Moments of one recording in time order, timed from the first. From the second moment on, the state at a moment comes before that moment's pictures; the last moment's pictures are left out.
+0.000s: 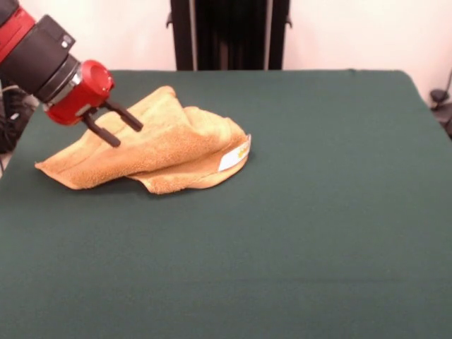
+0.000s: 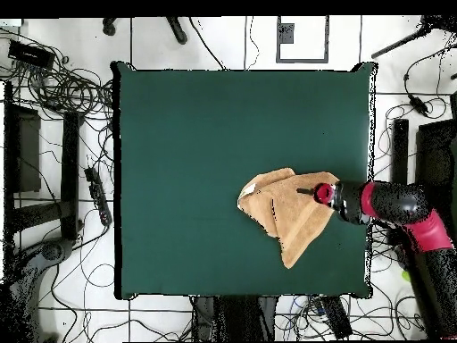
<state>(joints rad) -1.28 -0.17 0.91 1.51 -0.47 1.06 1.52</state>
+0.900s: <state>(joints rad) -1.28 -0.22 0.91 1.40 -0.50 1.28 1.50</state>
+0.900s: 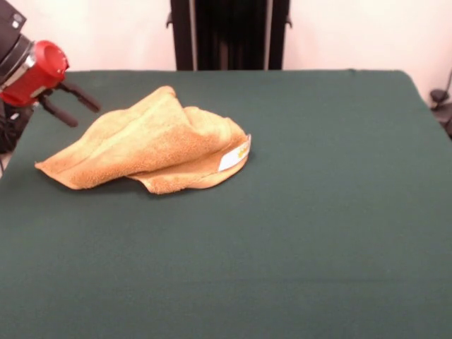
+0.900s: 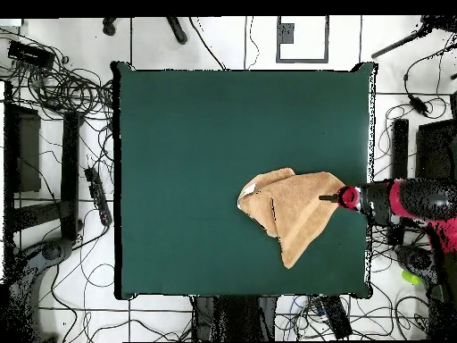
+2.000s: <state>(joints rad) -1.36 -0.17 0.90 1.36 -0.64 1.28 1.32</state>
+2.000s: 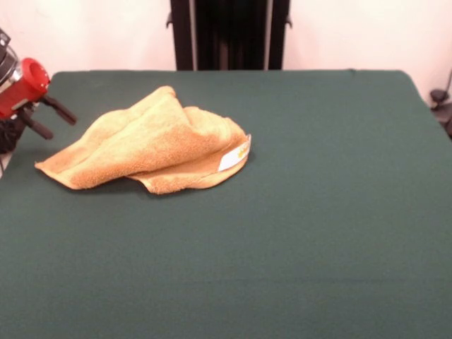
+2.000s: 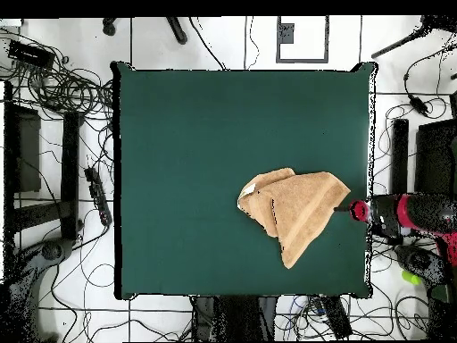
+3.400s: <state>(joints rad) -1.47 -0.06 0.90 1.46 -0.58 1.23 1.32</state>
